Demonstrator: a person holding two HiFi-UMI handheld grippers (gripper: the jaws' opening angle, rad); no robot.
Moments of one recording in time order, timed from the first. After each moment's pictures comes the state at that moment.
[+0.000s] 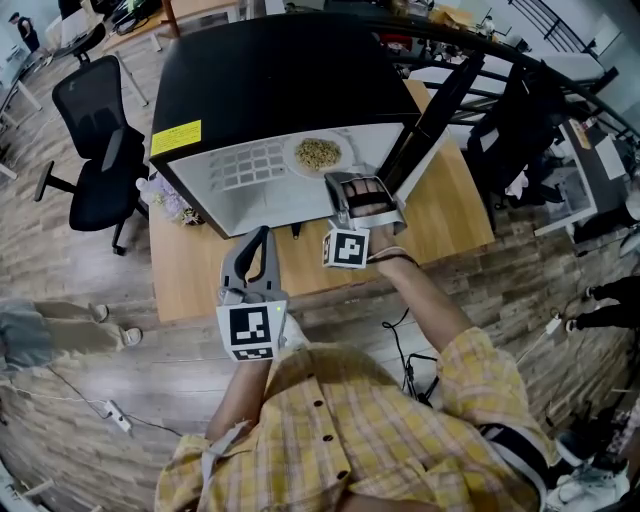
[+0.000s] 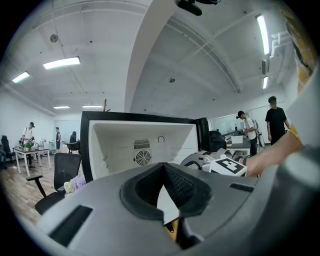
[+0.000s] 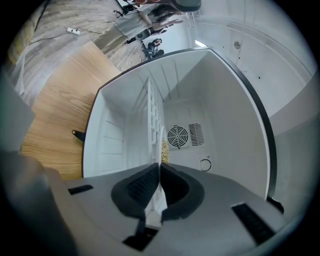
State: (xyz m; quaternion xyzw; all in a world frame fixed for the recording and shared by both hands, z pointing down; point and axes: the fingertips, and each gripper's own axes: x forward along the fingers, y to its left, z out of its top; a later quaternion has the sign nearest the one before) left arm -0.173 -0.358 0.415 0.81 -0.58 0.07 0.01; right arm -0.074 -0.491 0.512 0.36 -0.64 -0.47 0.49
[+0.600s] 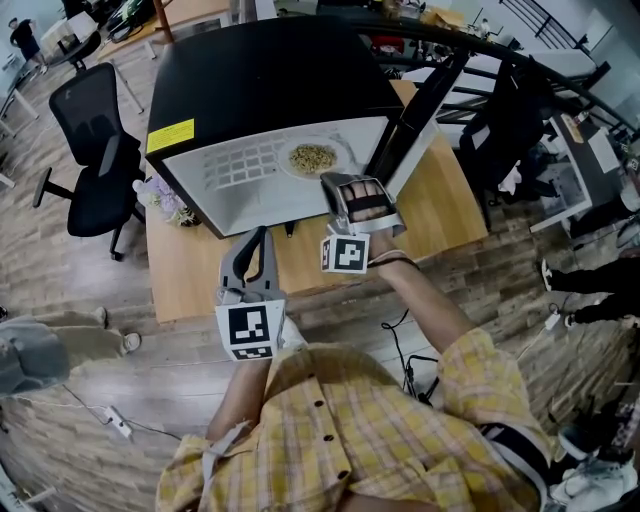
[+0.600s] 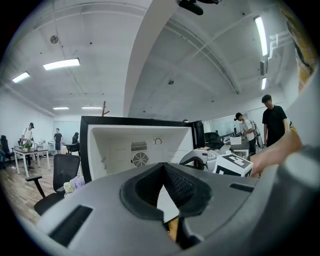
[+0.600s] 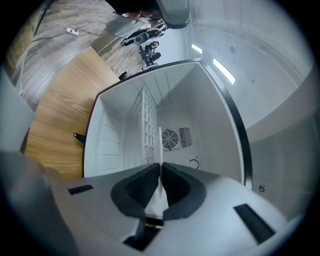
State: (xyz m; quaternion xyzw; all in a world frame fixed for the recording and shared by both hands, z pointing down) left arm -0.154 -0.344 0.408 0.81 -0.58 0.07 0.00; right arm -0.058 -0.464 0.485 0.37 -0.64 -0.48 0.47
